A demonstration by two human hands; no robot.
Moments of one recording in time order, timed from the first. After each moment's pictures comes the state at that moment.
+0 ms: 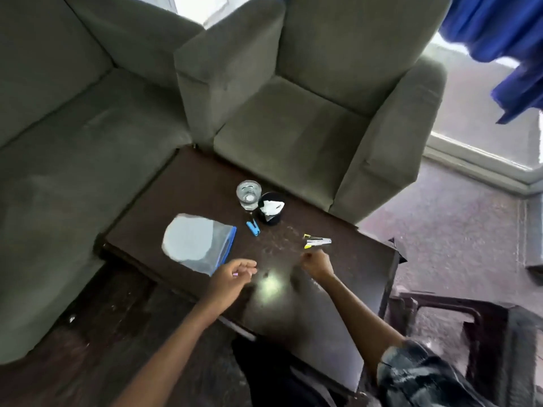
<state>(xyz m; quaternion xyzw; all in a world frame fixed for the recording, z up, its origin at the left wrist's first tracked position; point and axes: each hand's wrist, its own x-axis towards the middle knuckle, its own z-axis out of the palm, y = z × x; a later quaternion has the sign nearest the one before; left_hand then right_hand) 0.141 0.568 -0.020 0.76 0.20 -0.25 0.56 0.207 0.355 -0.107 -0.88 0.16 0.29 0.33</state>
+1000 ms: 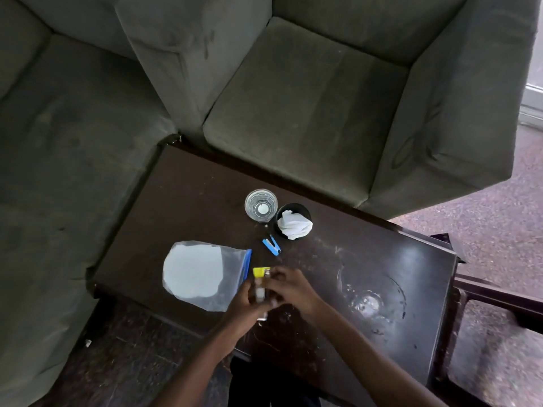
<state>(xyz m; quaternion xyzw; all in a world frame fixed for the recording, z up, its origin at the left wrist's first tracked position) 0.253 0.599 -0.100 0.66 0.29 -0.40 0.56 0.277 0.474 -0.137 -0.63 0.20 0.41 0.62</state>
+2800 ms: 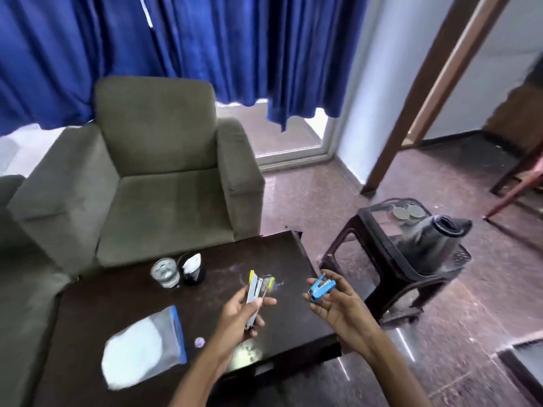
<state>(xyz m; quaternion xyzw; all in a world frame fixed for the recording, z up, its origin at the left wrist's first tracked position) 0.059 0.553 0.097 0.64 -0.11 -0.43 0.63 -0.068 0.372 0.080 -0.32 0.30 -0.14 0.89</state>
